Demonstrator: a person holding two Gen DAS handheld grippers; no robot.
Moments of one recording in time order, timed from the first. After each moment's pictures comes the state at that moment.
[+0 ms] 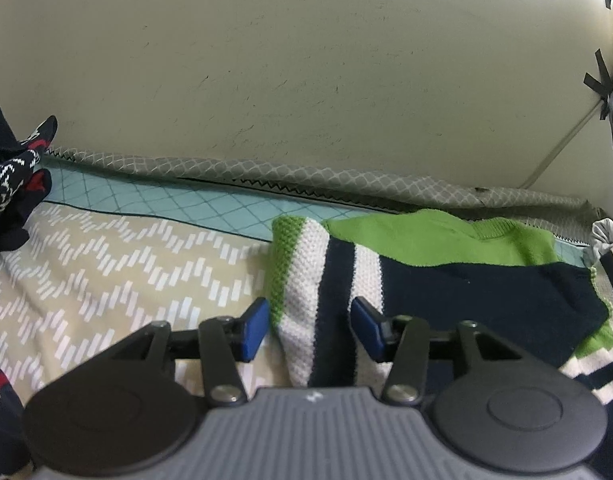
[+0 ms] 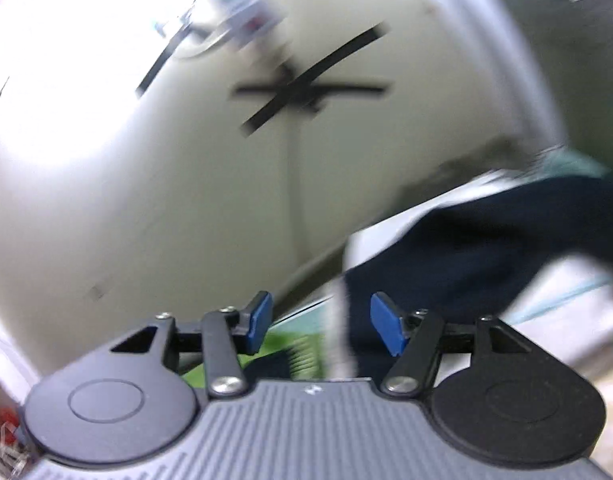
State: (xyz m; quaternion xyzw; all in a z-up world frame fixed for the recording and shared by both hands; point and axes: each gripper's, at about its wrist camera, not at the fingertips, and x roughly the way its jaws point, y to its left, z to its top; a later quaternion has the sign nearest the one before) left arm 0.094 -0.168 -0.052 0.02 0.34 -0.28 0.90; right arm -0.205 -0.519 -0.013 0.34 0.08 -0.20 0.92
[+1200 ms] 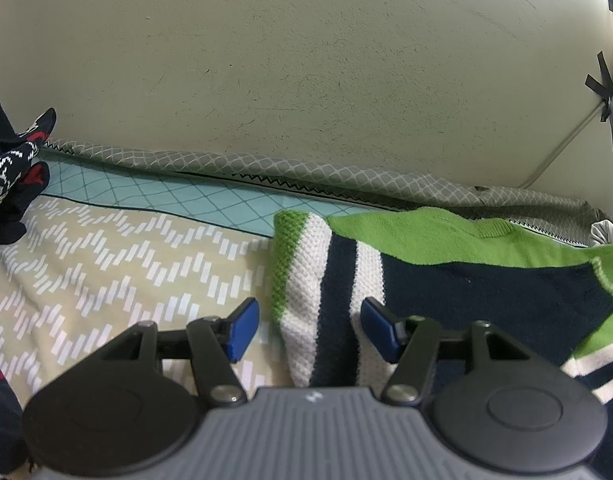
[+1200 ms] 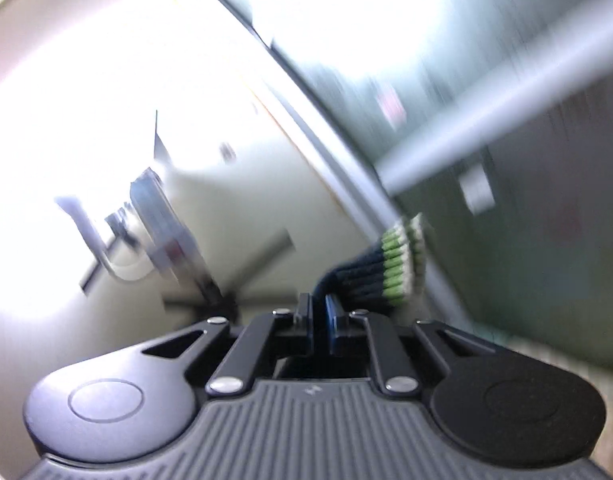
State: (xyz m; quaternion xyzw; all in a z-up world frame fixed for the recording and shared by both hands) left arm 0.098 -0.168 -0.054 0.01 0.35 -0.27 0.90; right arm -0.270 -0.563 0.071 0.29 -0.11 -0.35 0.88
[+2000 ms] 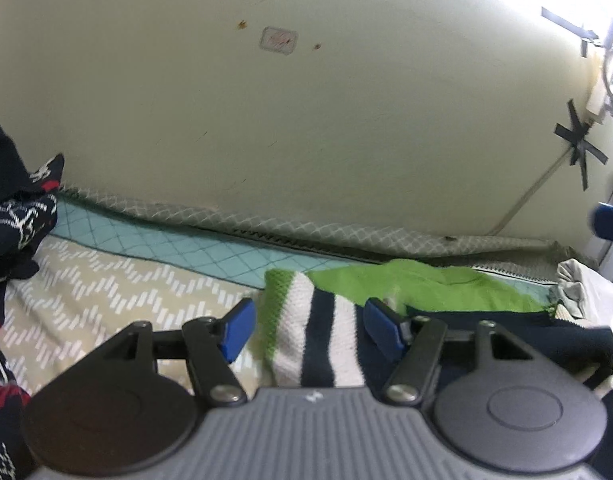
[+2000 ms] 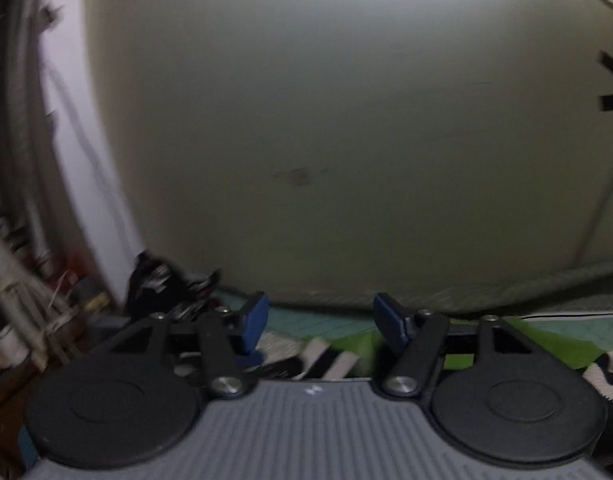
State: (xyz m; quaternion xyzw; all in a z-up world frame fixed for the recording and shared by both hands) left arm 0.080 -0.149 -0.021 -0.02 0.30 -0.30 0.91; right arm -0.013 -0.313 0.071 0.14 0.17 0.06 0.97
